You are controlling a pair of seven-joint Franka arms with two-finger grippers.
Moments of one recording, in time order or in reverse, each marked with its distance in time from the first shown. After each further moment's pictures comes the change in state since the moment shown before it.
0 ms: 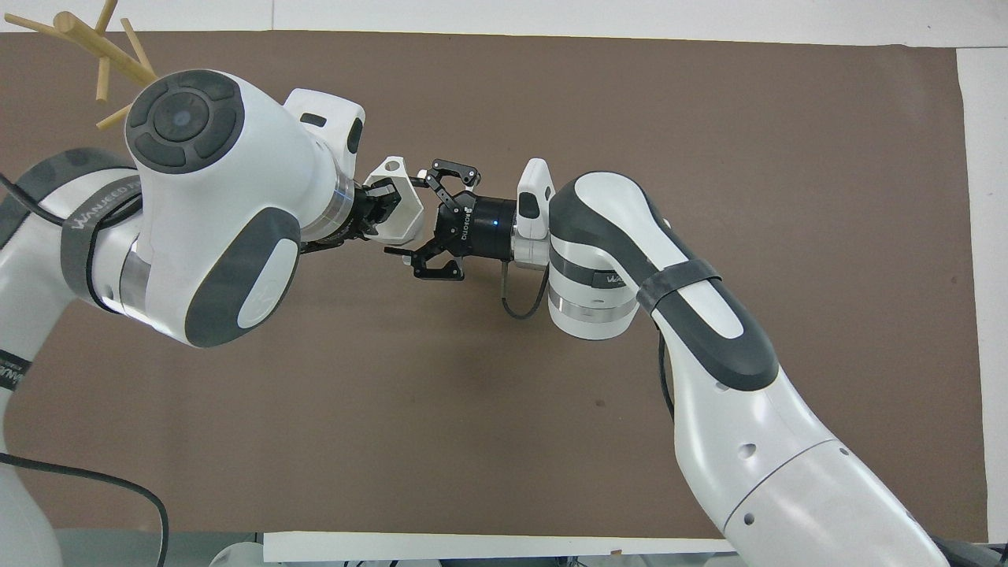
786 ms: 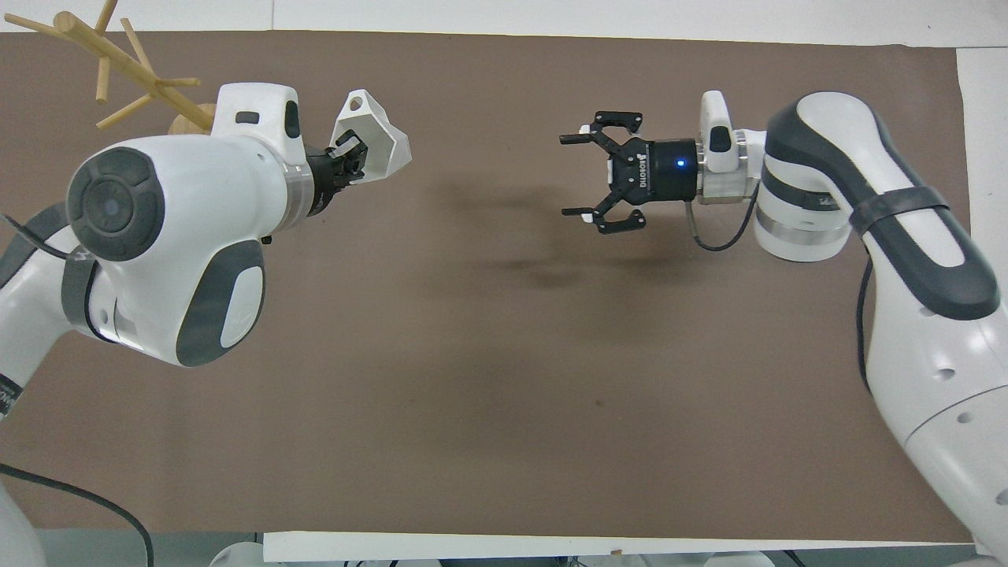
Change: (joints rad) left arm 0.083 -0.101 0.016 -0.298 0.000 0.613 -0.118; right arm -0.493 -0.015 -0.014 0.013 -0.577 -0.501 0.063
